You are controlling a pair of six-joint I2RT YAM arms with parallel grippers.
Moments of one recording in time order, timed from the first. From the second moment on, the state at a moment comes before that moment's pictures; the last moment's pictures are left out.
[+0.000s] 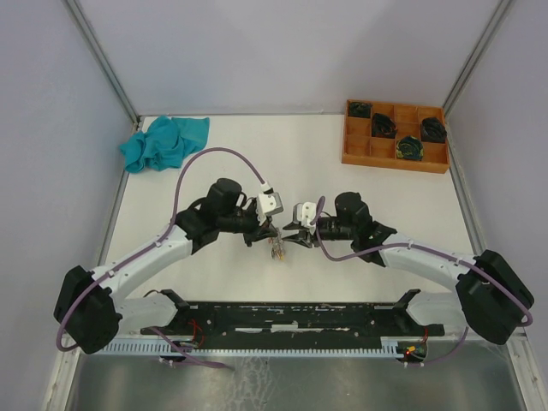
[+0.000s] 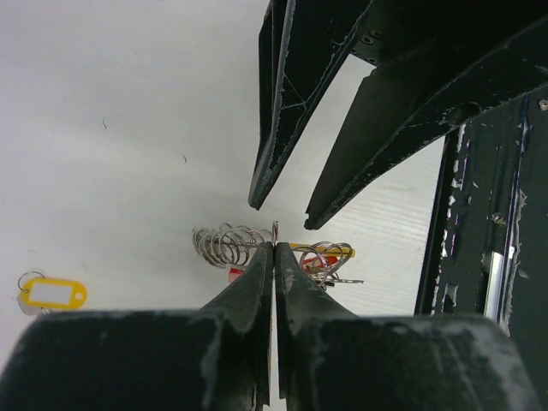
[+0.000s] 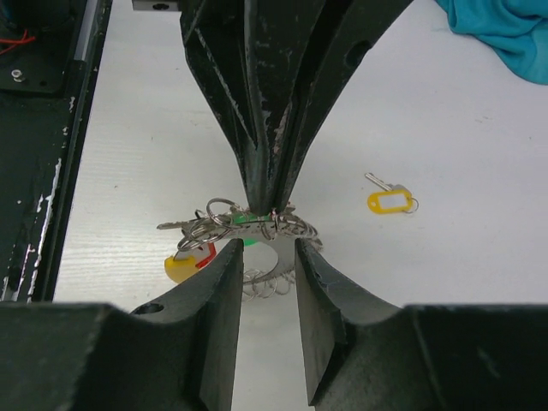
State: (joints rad) left arm -0.67 1.16 0.79 -0.26 0.58 0.34; right arm 0.74 1.25 0.59 0.31 -0.68 -0.44
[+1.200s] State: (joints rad) left arm -0.66 1.10 0.81 -0.25 0.55 0.27; right arm 0.72 1.34 0.55 0.57 -0.71 -0.28
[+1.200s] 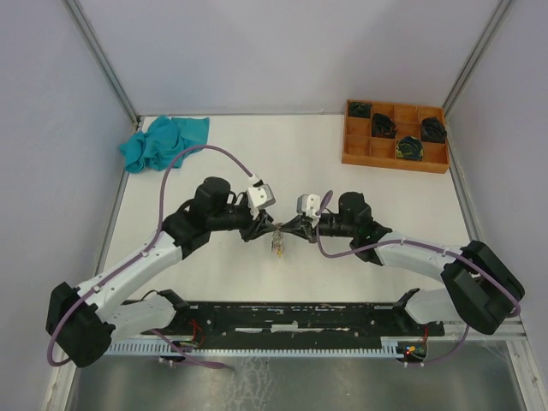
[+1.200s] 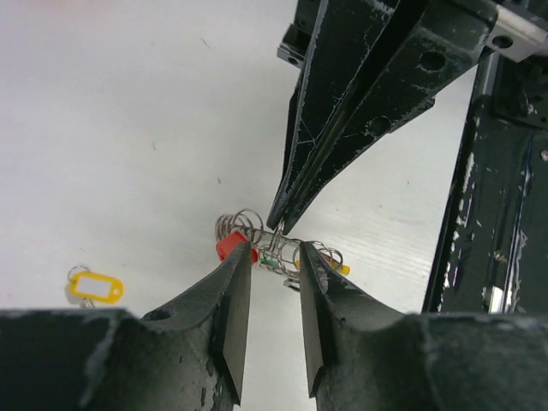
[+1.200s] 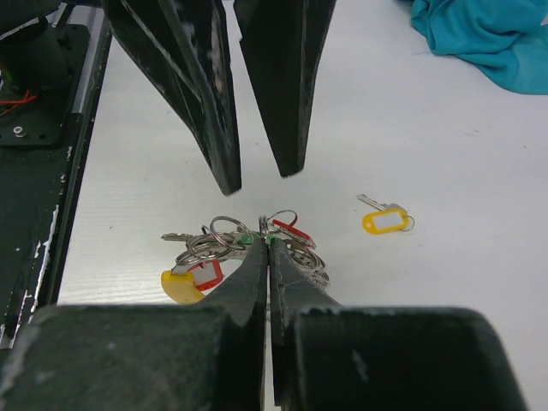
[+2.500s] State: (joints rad) left arm -0.60 0.99 0.61 0.06 0.64 0.25; right arm 0.68 1.28 0.46 0.83 -0.78 -0.19
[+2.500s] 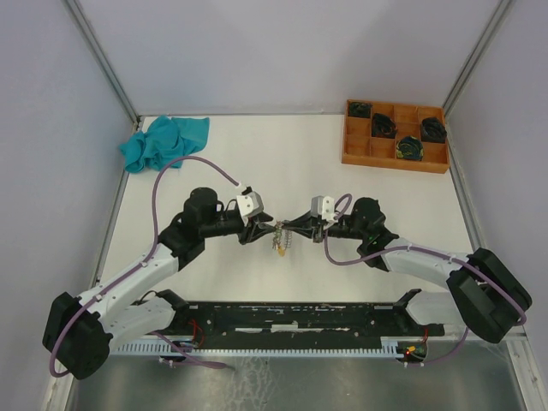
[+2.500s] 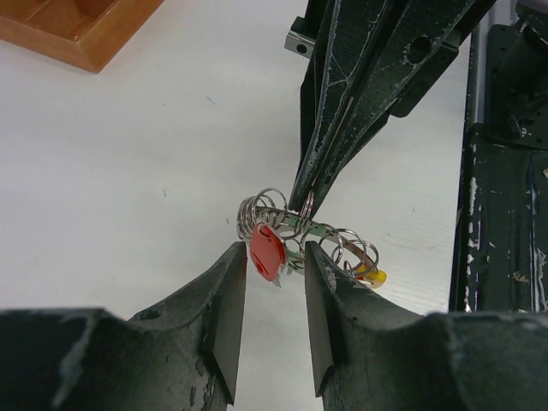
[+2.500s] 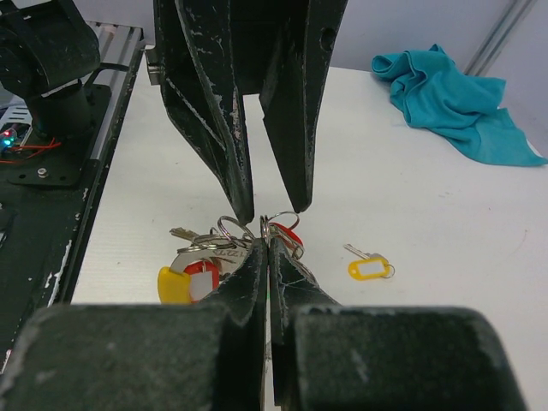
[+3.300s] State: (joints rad) left arm -0.60 1.02 0.61 0.06 0.74 0.28; right arm 0.68 1.26 0.47 0.79 -0.85 -0.19
